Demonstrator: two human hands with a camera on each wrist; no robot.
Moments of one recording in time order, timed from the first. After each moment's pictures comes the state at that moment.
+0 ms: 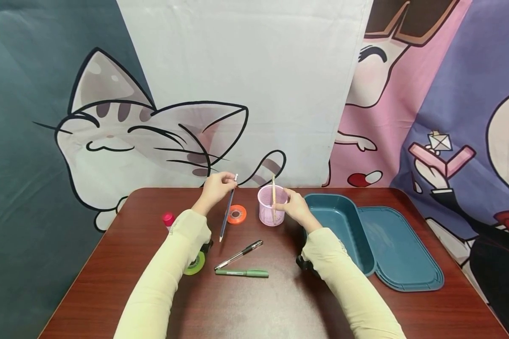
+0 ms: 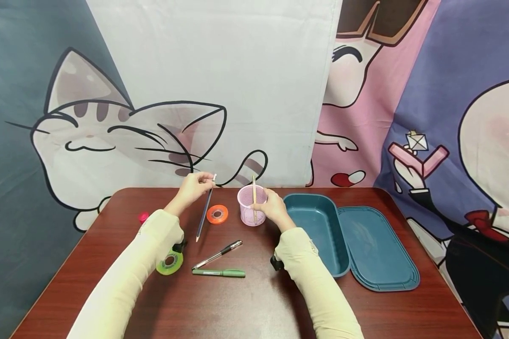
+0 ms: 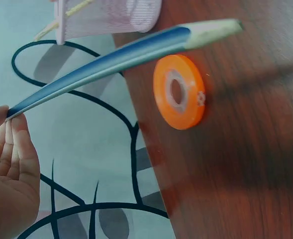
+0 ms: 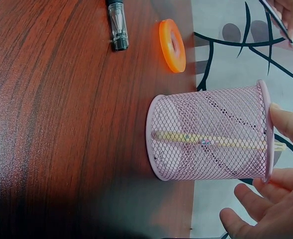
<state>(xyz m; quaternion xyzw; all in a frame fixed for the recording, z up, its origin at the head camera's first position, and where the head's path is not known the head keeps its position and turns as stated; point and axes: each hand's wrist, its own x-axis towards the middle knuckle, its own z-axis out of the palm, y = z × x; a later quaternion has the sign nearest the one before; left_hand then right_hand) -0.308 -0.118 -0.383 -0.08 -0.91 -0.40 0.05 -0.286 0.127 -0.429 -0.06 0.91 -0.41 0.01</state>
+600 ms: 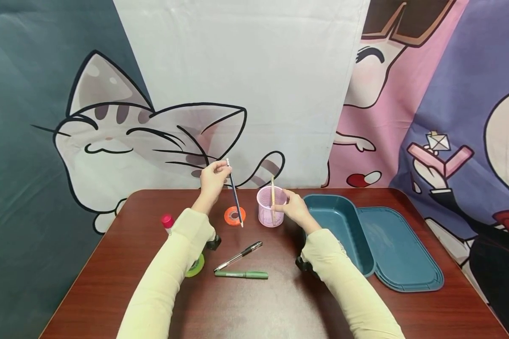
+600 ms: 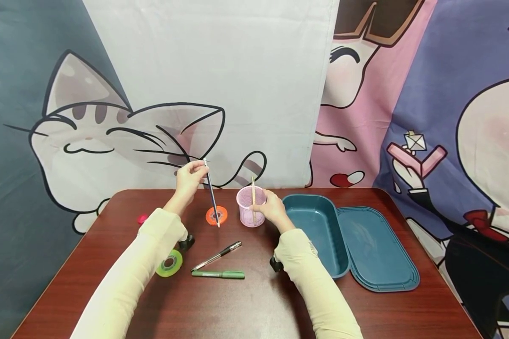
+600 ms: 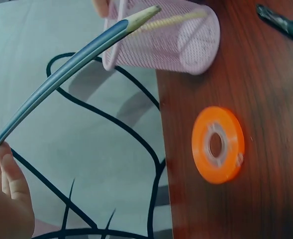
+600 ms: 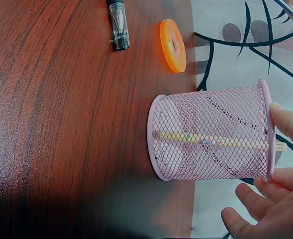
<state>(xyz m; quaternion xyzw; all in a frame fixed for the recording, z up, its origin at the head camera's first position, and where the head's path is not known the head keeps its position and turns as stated) -0.312 -0.103 -0.365 0.04 -0.75 -0.65 0.13 -0.286 0.126 -0.431 -0.06 0.91 -0.41 0.01</state>
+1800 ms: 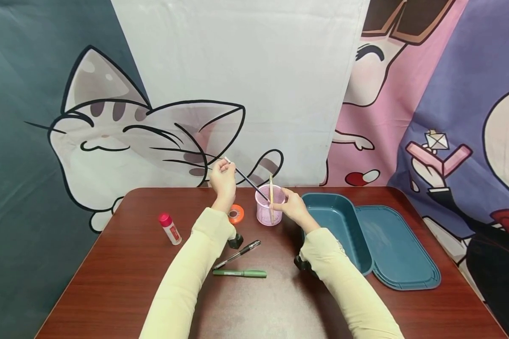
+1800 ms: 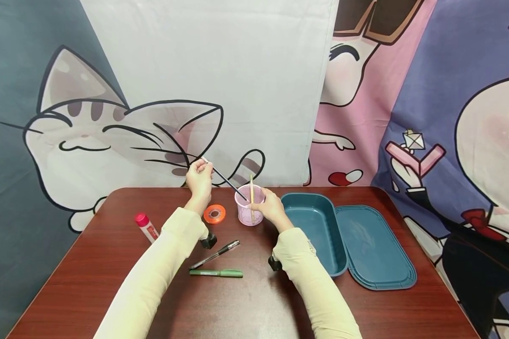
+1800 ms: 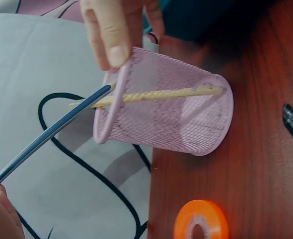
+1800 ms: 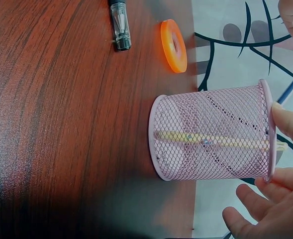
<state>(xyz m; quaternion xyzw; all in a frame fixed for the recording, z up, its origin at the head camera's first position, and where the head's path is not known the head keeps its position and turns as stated) -0.319 -0.060 -0.380 0.16 -0.66 -0.69 0.24 -0.286 0.127 -0.431 -0.06 0.90 -0.42 0.01</state>
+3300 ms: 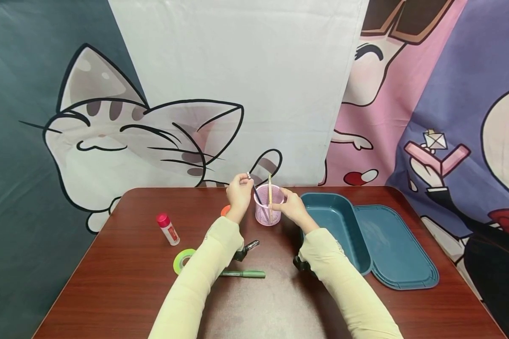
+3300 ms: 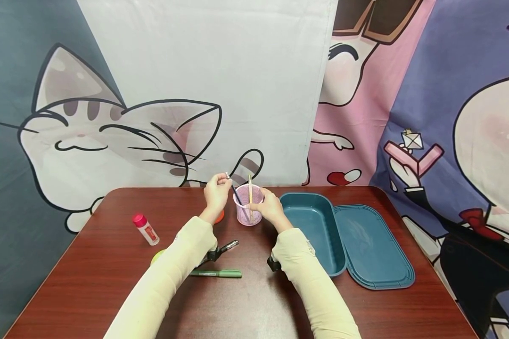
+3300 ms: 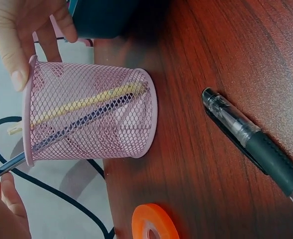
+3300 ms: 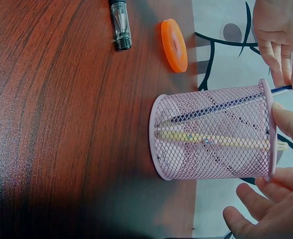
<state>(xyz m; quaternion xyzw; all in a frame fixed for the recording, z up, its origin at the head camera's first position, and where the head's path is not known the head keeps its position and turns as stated) -0.313 -0.031 -0.421 0.09 -0.81 -0.55 0.19 -0.285 0.127 -0.429 -0.05 0.91 -0.42 0.01</state>
